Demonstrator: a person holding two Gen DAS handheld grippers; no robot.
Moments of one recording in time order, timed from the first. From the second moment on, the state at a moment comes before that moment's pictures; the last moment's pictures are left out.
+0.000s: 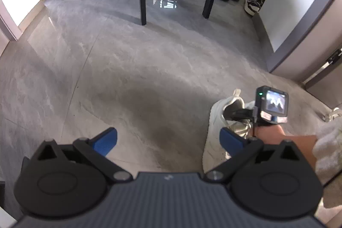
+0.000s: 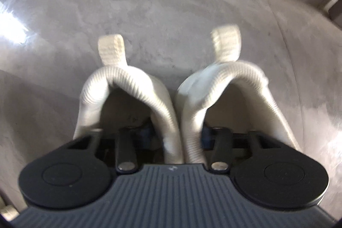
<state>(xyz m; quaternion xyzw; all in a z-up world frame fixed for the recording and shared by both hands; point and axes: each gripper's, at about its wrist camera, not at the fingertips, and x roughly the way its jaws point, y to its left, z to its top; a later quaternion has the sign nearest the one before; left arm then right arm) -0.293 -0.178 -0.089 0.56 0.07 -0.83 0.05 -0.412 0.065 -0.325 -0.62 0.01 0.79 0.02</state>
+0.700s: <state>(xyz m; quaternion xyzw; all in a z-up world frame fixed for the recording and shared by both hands) -0.284 -0.156 -0.052 0.52 0.04 -0.85 0.04 -0.342 0.036 -0.152 -0.37 -0.01 0.93 -0.06</state>
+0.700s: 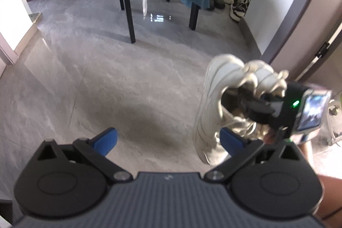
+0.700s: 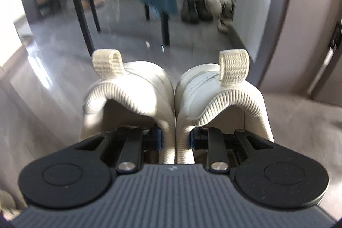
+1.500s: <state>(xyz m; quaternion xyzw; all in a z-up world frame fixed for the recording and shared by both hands) -0.077 -0.180 0.106 0.48 0.08 -0.85 0.21 -0.179 0.013 0.087 -0.39 -0.09 0.86 -0.32</state>
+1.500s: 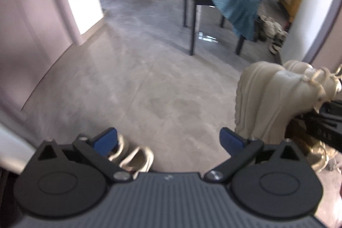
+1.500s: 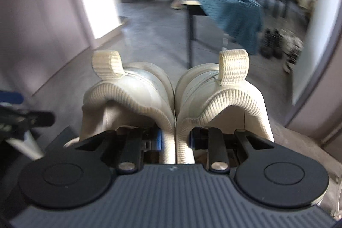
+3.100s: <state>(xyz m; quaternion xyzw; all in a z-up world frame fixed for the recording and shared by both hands) 0.620 -0.418 0.204 0.41 0.26 -0.59 0.65 0.461 -0.524 0.175 -0.29 -0.21 0.51 -0.78</state>
